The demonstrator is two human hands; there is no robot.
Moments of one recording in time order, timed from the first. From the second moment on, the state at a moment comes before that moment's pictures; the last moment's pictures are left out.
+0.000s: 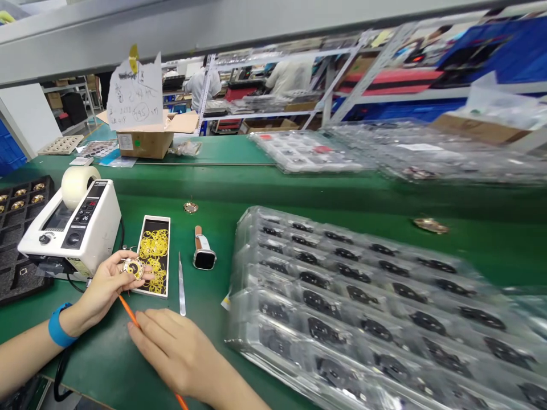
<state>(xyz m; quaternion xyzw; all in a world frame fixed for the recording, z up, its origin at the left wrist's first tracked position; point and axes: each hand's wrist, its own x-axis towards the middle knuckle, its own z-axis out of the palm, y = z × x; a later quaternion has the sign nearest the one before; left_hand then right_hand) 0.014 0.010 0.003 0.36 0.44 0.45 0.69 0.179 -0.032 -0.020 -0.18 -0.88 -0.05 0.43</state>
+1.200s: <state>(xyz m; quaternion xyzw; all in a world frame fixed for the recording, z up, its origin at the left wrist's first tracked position) 0.018 -0.001 -0.006 0.39 0.43 0.41 0.70 0.183 -0.027 -0.023 -0.27 -0.85 -0.09 0.44</state>
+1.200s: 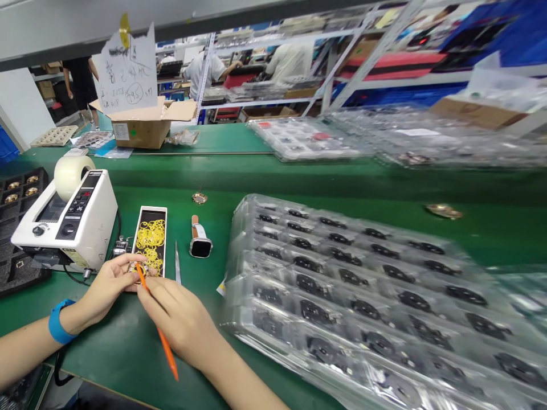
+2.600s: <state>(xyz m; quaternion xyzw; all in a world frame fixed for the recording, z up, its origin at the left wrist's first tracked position) 0.021 -0.009 -0.007 0.42 0.39 0.43 0.70 0.175 -0.030 -0.037 -0.31 -0.81 -0.06 0.50</state>
